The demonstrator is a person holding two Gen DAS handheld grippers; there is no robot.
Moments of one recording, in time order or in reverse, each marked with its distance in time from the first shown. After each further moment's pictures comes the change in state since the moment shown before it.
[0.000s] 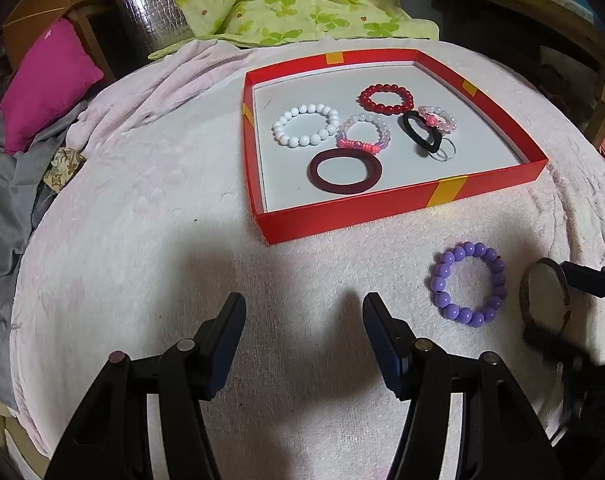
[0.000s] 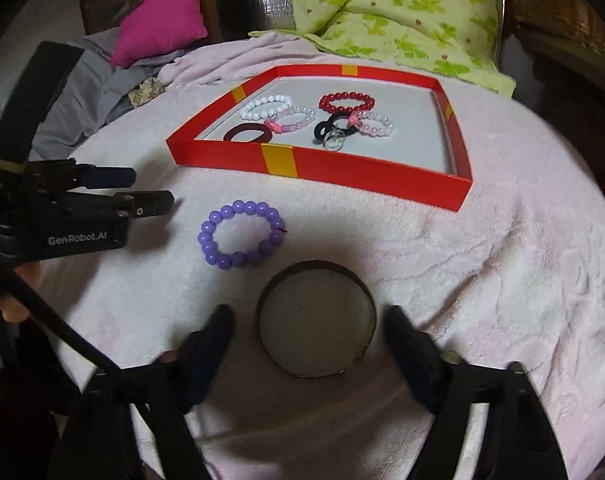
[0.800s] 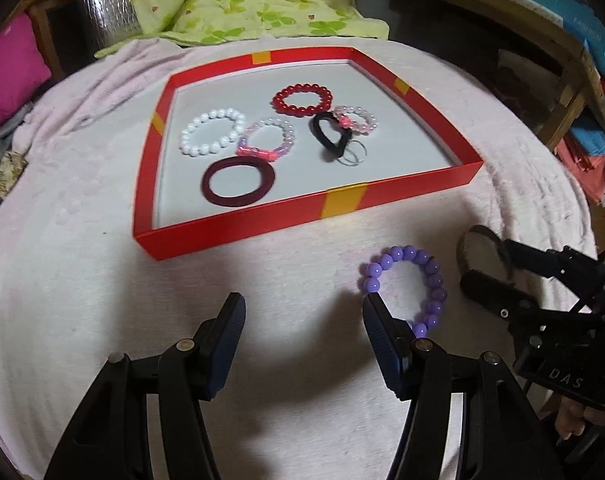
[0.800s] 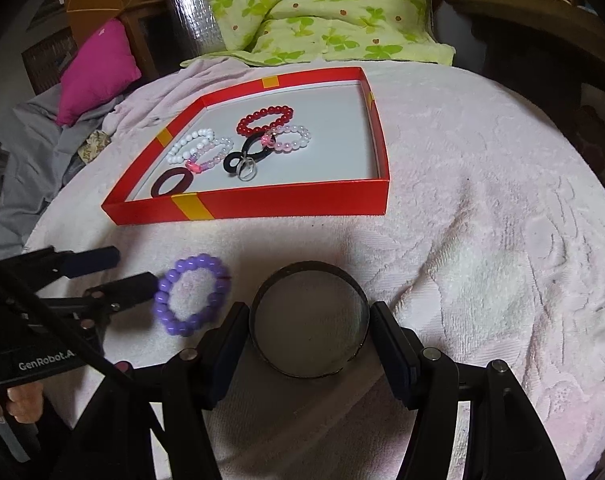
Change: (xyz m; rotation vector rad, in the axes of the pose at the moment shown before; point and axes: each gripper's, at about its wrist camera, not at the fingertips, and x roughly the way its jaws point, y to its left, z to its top) left arm 0.006 -0.040 0.011 0.009 0.011 -0.212; right arm 0.005 -0.048 0.013 0.233 -0.017 -0.035
